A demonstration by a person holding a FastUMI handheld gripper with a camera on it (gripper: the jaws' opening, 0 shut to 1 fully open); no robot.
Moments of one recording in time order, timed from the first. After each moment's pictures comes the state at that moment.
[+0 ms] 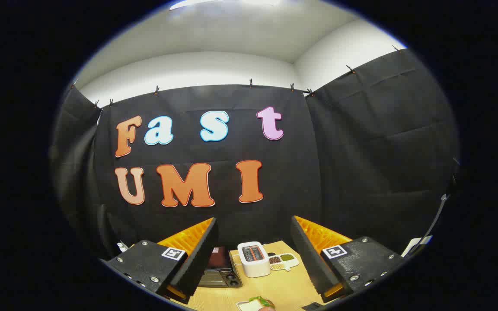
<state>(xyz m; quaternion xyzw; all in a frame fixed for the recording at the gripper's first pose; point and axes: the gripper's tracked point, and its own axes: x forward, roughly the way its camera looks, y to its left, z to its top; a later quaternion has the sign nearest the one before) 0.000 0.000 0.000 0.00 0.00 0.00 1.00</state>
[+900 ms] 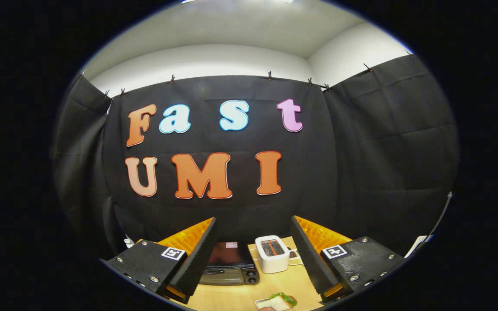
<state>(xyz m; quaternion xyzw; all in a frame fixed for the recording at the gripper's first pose) 0.004 0.094 -0.027 0.00 0.02 0.04 1.00</state>
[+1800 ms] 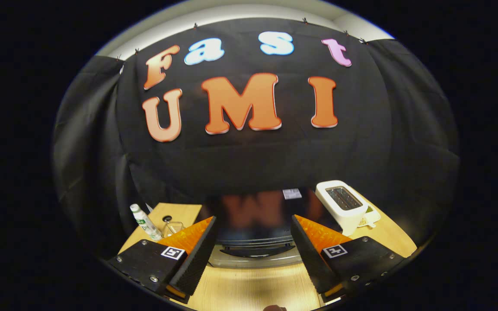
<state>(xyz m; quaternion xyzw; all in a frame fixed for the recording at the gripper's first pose) 0.098 0.249 -0.287 -0.03 0.22 0.11 0.97</state>
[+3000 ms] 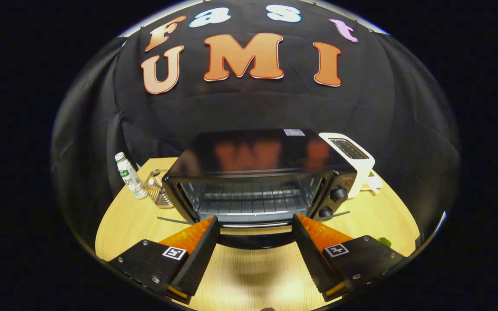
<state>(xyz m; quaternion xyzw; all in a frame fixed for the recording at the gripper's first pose) 0.017 0.227 -0.380 -0.07 0.32 0.11 0.94</state>
